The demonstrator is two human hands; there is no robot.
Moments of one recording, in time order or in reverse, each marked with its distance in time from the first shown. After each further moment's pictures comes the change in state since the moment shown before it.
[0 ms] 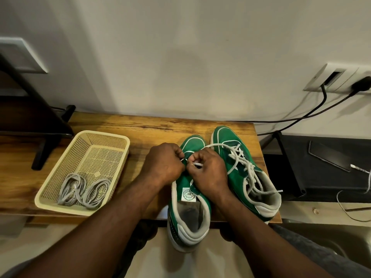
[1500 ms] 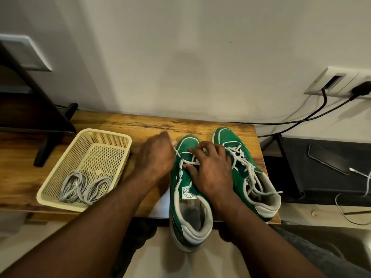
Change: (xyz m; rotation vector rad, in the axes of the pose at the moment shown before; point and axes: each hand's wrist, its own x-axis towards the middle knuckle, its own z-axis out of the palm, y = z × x) left_hand 0.021 -0.015 -0.007 0.334 0.266 0.140; right_hand -0.002 -0.016 -0.018 -0.548 -0.113 -0.119
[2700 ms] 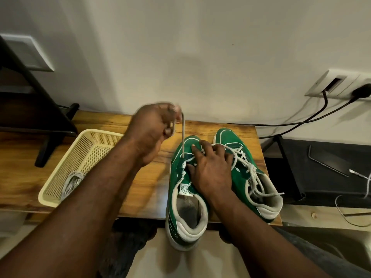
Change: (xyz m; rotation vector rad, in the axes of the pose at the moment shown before) left_hand -0.005 0.030 -0.089 -1.134 -0.181 -0.064; right_hand 0.006 -0.012 -0.003 -0.203 -0.113 0.039
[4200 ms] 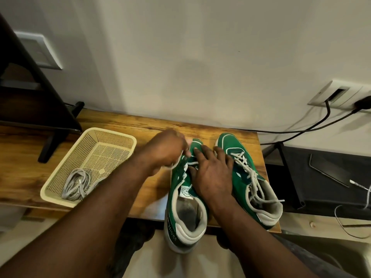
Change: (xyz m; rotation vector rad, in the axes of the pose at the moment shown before) left_hand 0.010 -0.037 0.005 0.523 -0.201 -0.227; right_hand 0.001 -0.001 0.003 0.047 0.004 0.001
